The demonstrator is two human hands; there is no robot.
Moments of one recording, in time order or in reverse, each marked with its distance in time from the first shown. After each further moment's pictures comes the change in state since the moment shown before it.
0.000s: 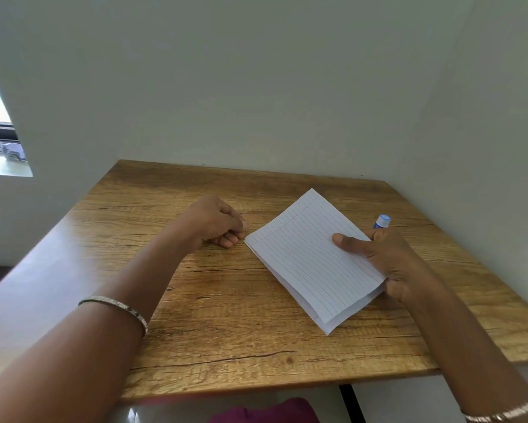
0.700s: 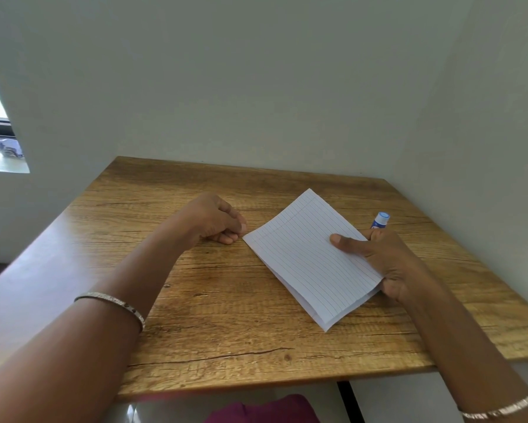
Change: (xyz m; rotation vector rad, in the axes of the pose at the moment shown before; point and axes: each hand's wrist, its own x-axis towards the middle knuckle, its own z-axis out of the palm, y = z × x) left_hand -0.003 0.002 -0.002 0.008 -0.013 -0.028; right_hand 0.001 0.002 0.002 -0.025 0.005 0.019
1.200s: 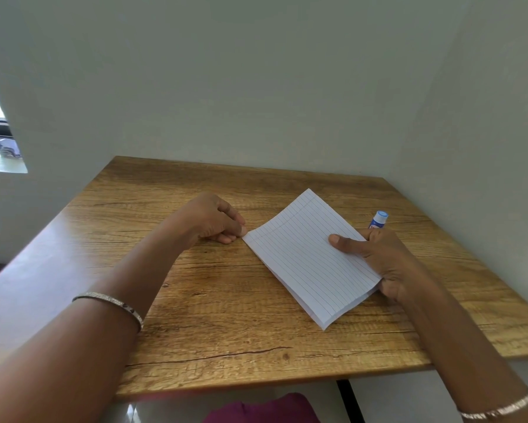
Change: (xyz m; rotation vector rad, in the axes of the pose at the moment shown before) left_hand 0.000 0.000 0.000 0.023 -0.013 0.014; right_hand 0.000 0.003 0.000 0.019 -0.005 -0.010
